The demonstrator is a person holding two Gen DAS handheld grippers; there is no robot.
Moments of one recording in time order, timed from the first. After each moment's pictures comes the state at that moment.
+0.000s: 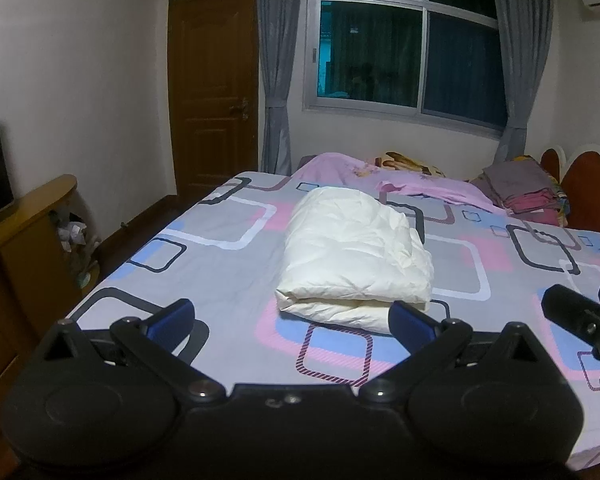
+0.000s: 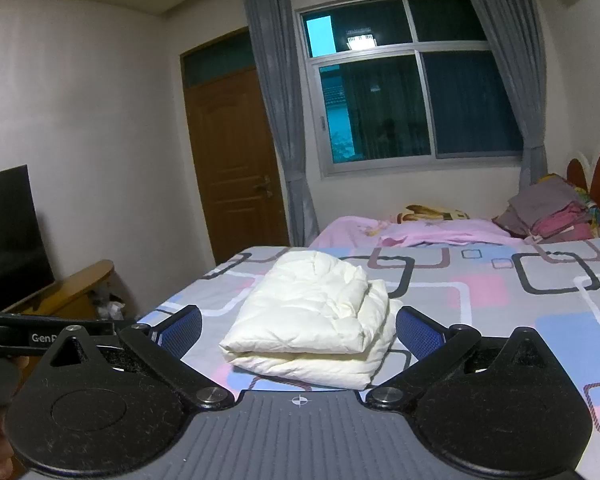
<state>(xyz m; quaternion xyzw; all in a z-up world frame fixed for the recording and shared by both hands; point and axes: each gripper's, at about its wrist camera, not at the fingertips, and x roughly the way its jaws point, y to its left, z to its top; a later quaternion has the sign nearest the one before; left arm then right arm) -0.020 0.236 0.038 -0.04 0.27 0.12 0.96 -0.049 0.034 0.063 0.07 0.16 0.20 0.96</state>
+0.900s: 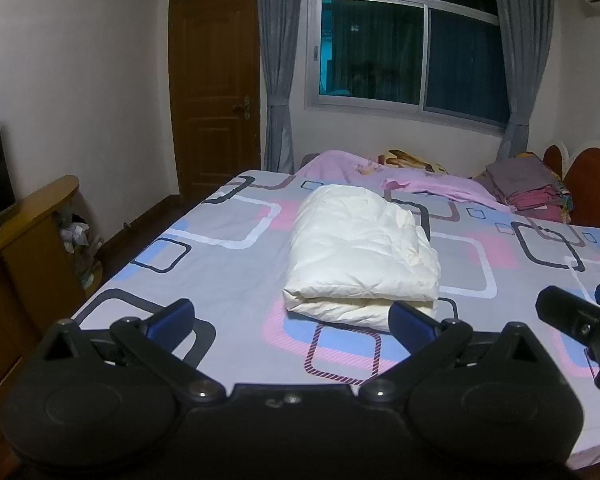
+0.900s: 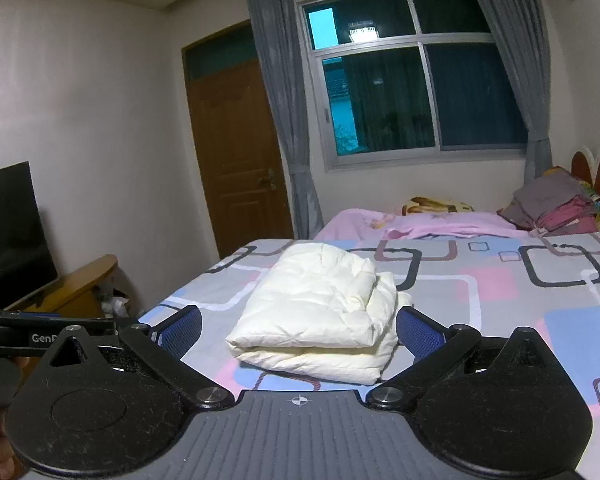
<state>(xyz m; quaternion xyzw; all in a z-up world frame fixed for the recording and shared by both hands) -0.015 0.248 0.035 -0.04 0.27 0.12 0.95 -0.040 0.047 0.057 0.07 0.18 0.20 0.96</state>
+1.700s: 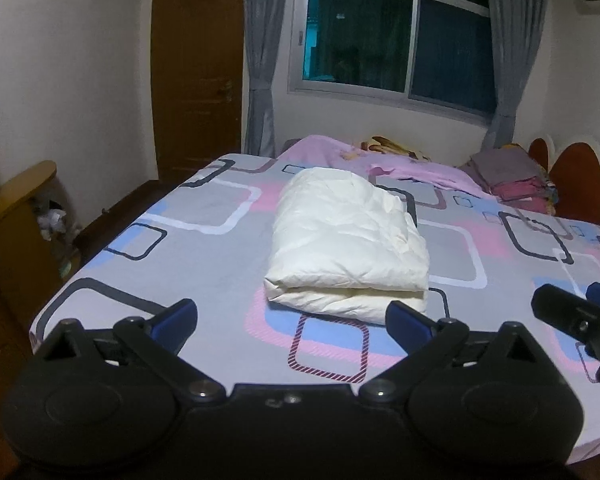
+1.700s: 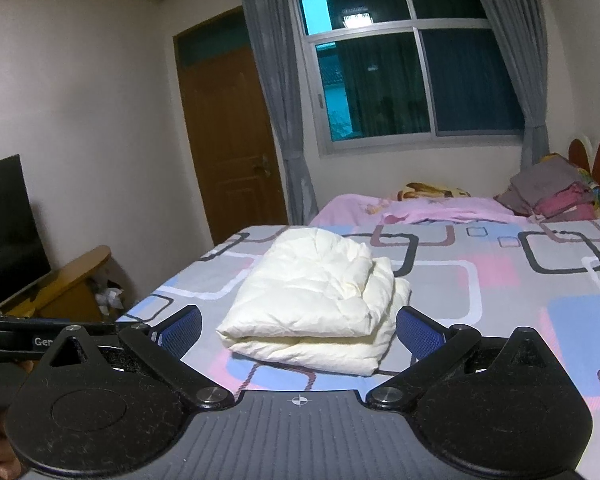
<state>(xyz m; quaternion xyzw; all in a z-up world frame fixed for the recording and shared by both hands) 0.010 0.257 0.012 -0.05 0.29 0.08 0.95 -0.021 0.046 0.041 0.07 0.20 0.19 0.96</state>
